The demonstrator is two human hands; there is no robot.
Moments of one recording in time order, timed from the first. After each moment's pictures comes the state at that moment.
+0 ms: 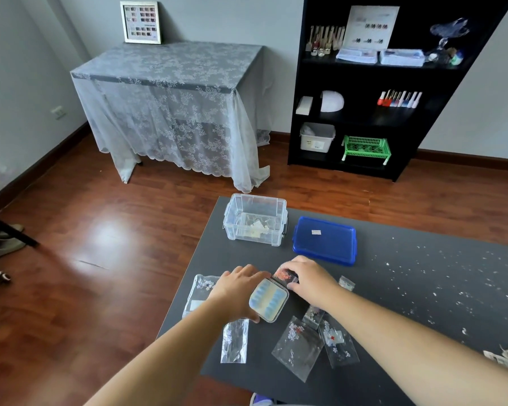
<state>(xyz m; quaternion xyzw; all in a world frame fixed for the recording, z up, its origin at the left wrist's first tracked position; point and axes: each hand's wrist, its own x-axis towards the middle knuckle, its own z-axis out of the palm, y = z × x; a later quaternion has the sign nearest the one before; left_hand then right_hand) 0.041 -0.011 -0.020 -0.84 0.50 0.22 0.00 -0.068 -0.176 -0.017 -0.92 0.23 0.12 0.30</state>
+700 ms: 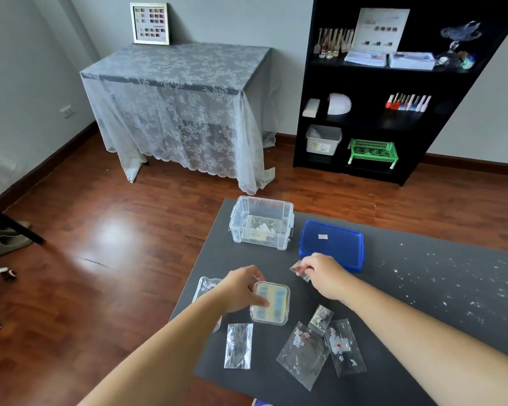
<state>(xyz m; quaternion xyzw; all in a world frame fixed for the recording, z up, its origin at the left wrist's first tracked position) 0.054 -0.012 -0.013 -0.84 0.32 0.39 -0.22 -0.062 -0.196 0.001 -0.90 0.25 0.12 0.34</state>
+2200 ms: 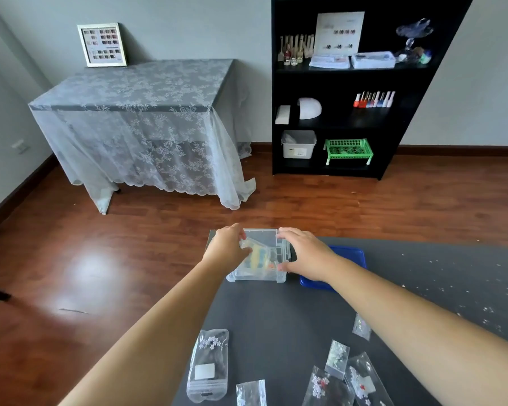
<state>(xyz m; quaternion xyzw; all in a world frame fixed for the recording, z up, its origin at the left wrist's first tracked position) 0.171 -0.097 0.025 -0.89 0.34 0.19 -0.23 0.022 -0.230 0.031 -0.93 0.22 0.09 0.28</state>
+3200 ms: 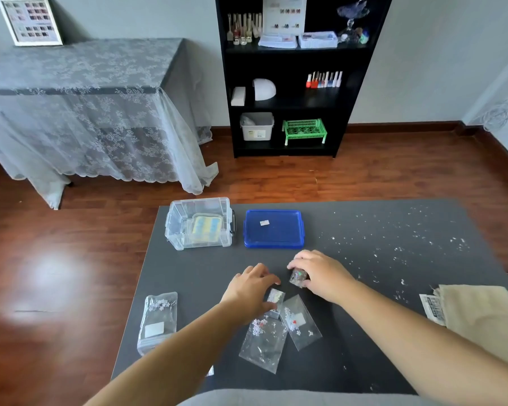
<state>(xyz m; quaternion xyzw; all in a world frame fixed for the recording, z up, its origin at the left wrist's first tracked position) -0.017 -0.089 -0.037 -0.77 0.60 0.22 -0.04 -0.159 -0.236 -0.026 -0.94 0.26 0.11 0.20</state>
